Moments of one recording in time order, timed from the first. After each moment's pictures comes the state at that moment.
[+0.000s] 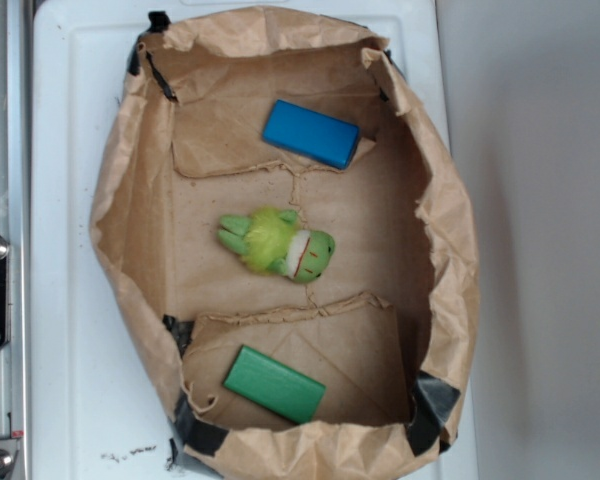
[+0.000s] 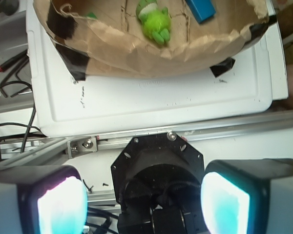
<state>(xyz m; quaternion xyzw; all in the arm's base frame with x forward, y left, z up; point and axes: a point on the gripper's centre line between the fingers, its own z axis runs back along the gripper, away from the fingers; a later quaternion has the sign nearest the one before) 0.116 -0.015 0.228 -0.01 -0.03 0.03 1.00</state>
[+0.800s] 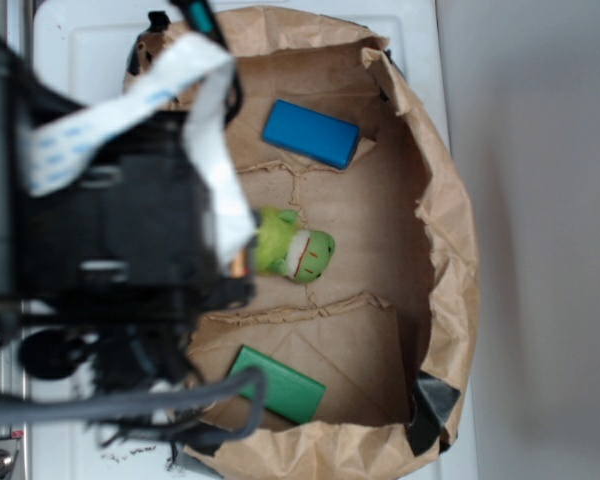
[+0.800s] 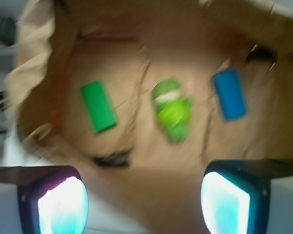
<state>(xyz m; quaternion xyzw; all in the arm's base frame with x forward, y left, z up) 0.243 0.005 0.176 0.03 -0.13 -0.06 0.99</state>
